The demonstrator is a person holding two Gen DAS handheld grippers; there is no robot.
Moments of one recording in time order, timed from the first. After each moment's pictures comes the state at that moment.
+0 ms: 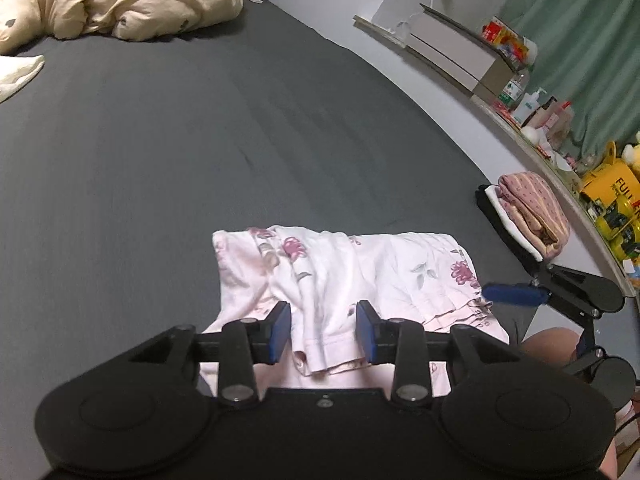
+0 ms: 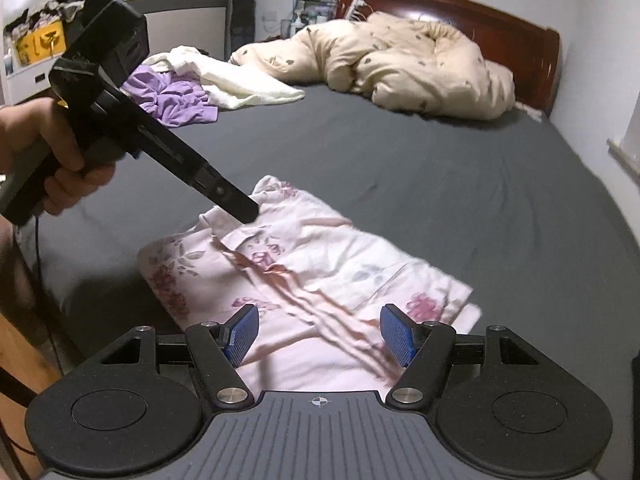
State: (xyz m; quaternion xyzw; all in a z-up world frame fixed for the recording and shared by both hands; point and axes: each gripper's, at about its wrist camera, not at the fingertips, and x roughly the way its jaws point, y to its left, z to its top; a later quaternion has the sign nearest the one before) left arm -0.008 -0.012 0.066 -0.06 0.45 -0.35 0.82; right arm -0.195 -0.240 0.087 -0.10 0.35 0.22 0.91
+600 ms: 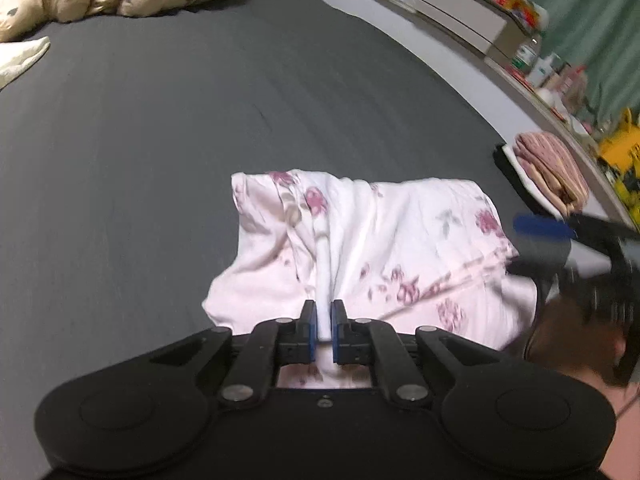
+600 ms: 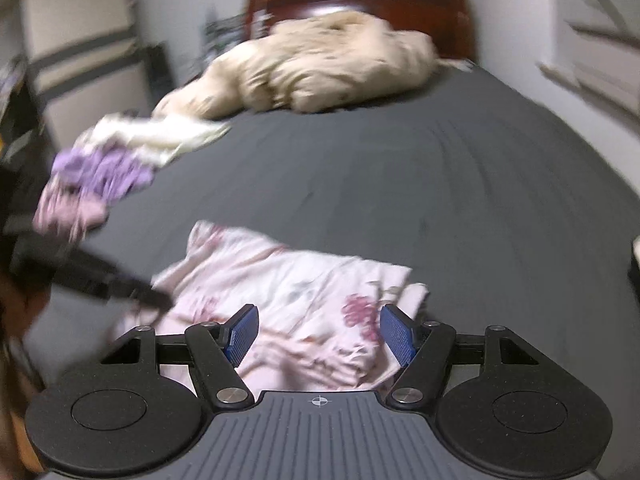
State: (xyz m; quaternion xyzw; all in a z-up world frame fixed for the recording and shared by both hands) left arm -0.024 -0.009 0.047 -0.02 0.47 -0.34 0.81; right arm -0.173 -0.292 0.102 0.07 0.35 0.12 0.93
